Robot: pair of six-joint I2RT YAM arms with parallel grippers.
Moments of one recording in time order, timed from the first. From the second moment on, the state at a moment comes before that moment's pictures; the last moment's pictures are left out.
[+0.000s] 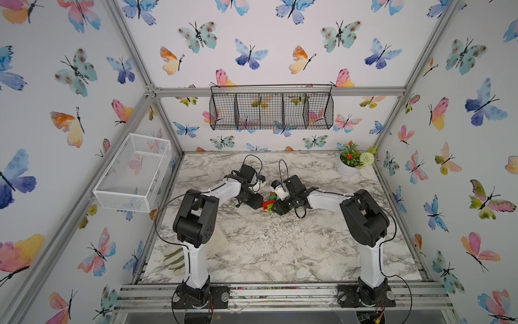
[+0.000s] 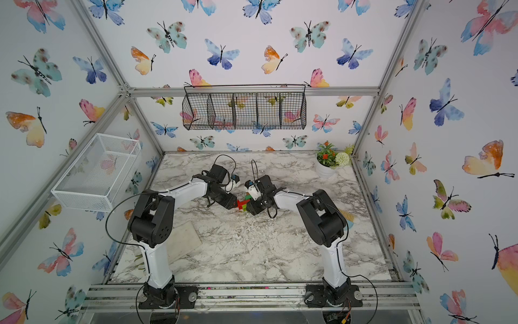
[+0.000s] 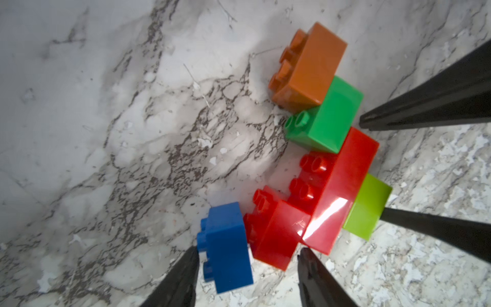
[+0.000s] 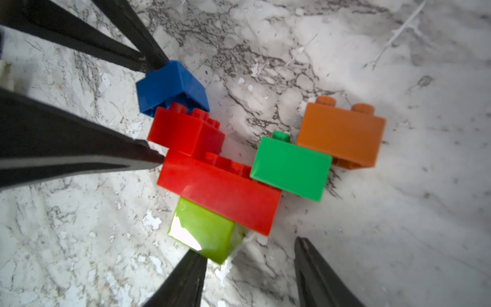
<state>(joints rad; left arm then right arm) -0.41 1.96 1.37 -0.62 0.26 0.21 0.65 2.05 1.29 -0.23 -0.30 -0.03</state>
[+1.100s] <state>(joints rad) -0.41 2.02 1.39 -0.62 0.32 0.21 0.63 2.08 1.35 -0.28 -0.31 -0.12</state>
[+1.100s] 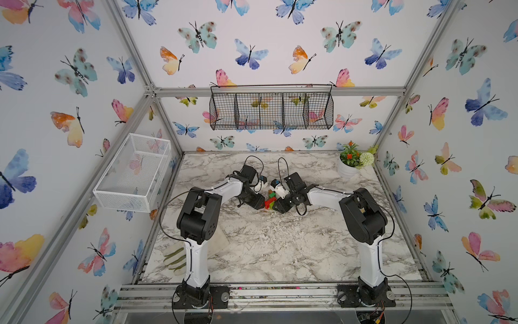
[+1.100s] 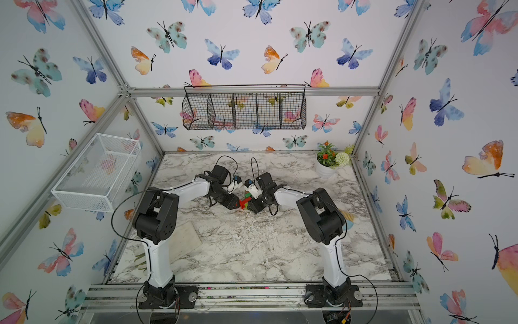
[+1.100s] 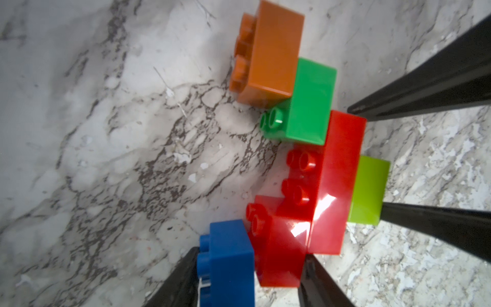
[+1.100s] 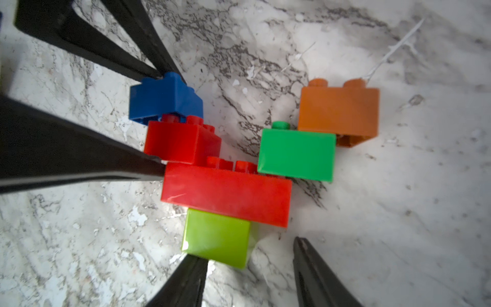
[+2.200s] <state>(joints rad) -0.42 2.03 1.42 -0.61 0.30 0.21 0.62 2.08 1.35 -0.28 -0.31 -0.12</state>
